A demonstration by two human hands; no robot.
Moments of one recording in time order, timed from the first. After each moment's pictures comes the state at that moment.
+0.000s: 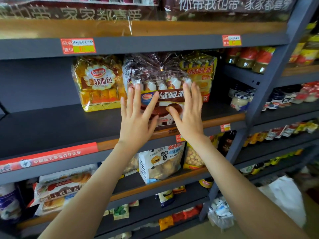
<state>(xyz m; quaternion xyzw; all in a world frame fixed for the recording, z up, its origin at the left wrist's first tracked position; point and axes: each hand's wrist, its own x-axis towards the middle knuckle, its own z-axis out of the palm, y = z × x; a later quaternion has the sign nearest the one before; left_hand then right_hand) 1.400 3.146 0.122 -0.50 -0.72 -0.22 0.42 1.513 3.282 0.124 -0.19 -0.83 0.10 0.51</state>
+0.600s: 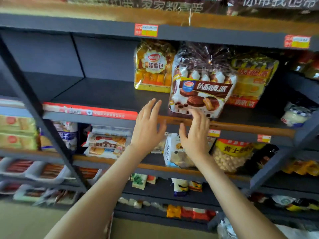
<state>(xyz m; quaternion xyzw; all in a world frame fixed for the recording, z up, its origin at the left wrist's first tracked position) 1.453 3.064 0.095 -0.36 -0.83 -0.33 0.26 1.525 3.206 0.080 -0.05 -0.85 0.16 0.50</state>
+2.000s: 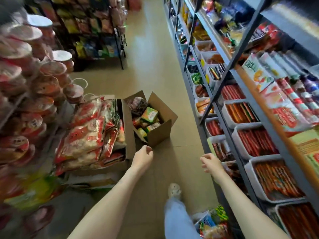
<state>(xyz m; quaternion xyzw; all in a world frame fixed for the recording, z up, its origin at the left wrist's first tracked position) 1.528 2.219 -0.160 0.54 -0.70 -0.46 0.00 1.311 2.387 -0.190 0.09 -0.85 0.35 -0.39</state>
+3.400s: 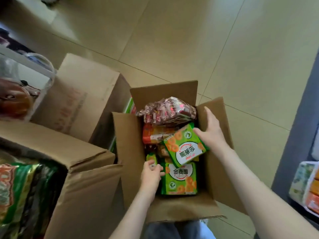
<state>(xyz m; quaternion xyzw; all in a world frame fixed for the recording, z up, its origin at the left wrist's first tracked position) 1.285 1.760 -0.604 0.79 -0.16 -0.57 0.14 1.085 1.662 -0.602 0.47 -0.73 0.17 -0.46</state>
